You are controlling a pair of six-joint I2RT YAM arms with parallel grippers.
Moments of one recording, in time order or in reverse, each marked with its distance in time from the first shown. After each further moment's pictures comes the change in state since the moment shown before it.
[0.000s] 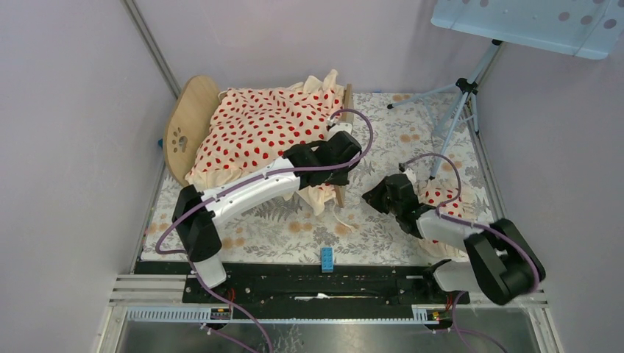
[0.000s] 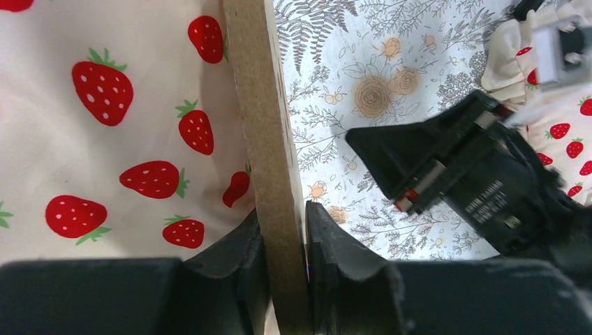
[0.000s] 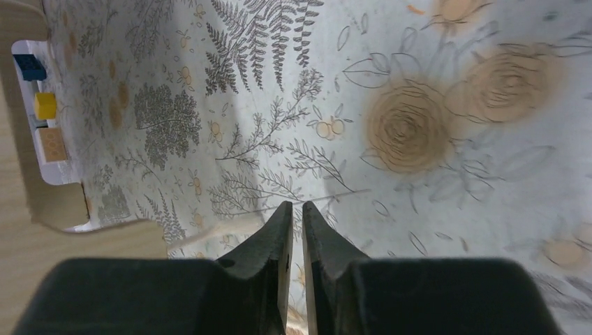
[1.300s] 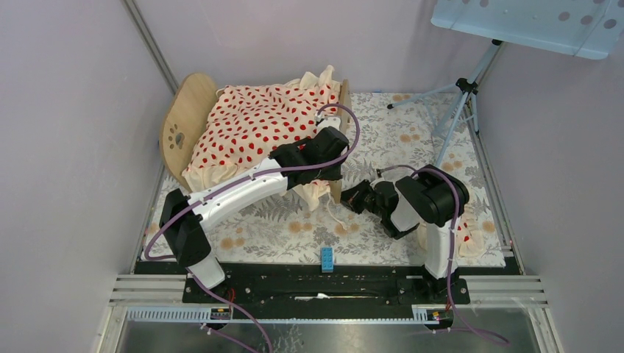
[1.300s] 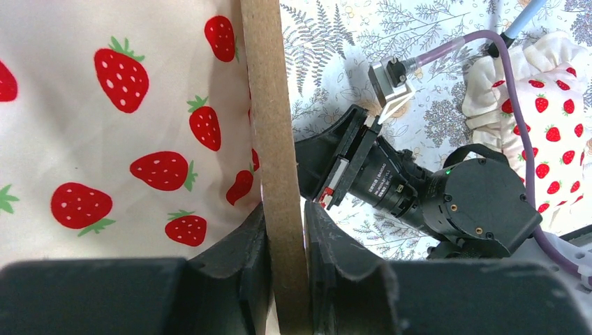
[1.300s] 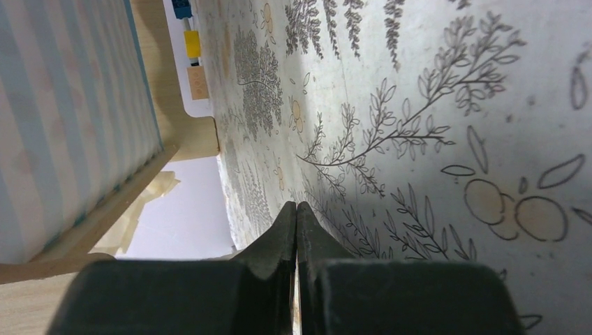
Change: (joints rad) left arm 0.048 -0.086 -0.097 0.099 0.023 -0.009; right arm 0.033 0.769 0.014 1.054 -0.367 0.364
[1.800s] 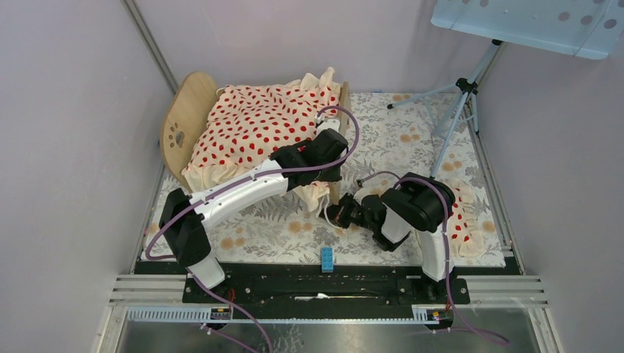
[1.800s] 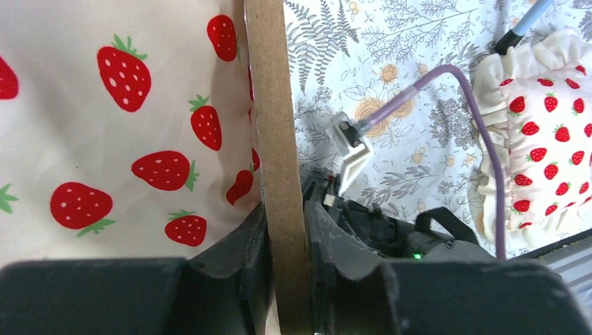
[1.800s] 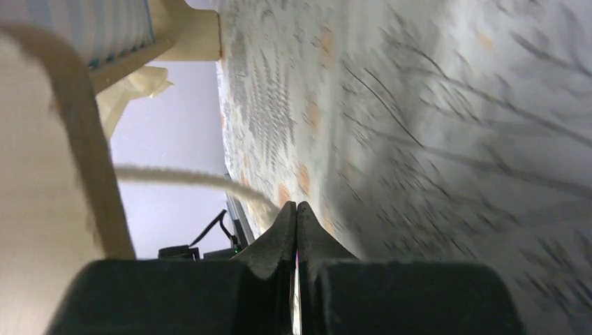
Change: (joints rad) left arm 0.006 0.000 -0.026 0.026 0.011 -0.001; right arm 0.206 0.019 -0.016 0.098 0.004 -0.045
